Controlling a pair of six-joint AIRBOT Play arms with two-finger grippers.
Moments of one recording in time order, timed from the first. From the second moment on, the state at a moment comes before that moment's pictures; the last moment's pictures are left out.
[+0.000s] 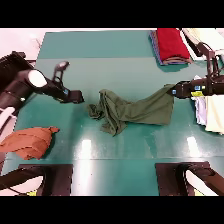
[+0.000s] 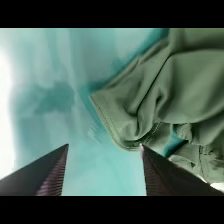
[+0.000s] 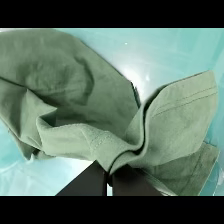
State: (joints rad) left arm -0.24 -1.27 1.08 1.17 -1.03 -1.57; right arm -0.01 -0.91 1.12 -1.07 1.29 1.37
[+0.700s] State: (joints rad) left arm -0.19 -1.30 1.19 0.96 -0.90 -1.49; right arm -0.01 -0.91 1.19 -1.07 1.26 1.37
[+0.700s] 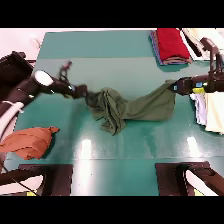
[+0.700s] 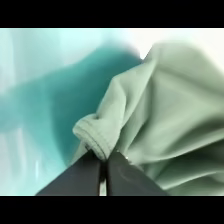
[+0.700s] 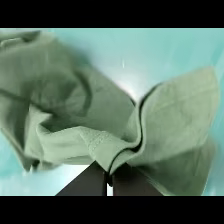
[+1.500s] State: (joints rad) left arm -0.04 -0.82 2.02 1.19 -1.03 -1.48; right arm -0.01 -0.91 1.99 -1.32 1.52 1.44
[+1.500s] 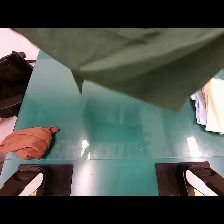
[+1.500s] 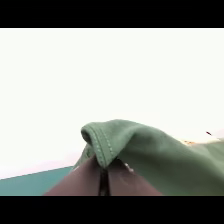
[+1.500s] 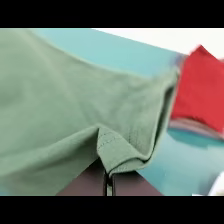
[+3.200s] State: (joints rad) left arm 0.08 -1.09 0.67 1.08 -1.11 -1.47; right arm -0.10 -1.15 1.28 -1.15 1.36 1.41
